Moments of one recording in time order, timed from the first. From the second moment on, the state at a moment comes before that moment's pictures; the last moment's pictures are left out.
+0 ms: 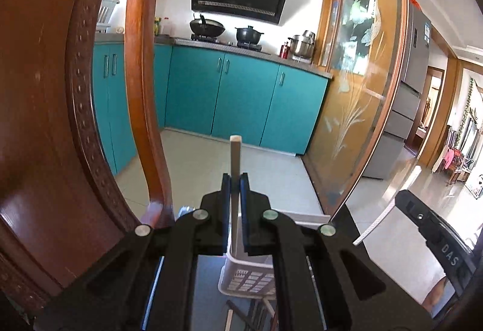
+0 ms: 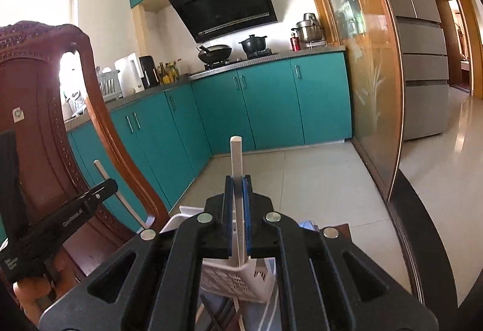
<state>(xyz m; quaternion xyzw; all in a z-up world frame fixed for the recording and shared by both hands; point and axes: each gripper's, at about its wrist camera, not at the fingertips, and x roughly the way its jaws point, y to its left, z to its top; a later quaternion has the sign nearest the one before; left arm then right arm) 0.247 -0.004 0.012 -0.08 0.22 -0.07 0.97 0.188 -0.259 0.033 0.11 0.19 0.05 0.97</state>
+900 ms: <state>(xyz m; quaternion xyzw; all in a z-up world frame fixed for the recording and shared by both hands) 0.214 0.029 -0.071 -0.04 0.30 -0.02 0.95 0.193 -0.214 -0.135 0.08 0.46 0.14 0.87</state>
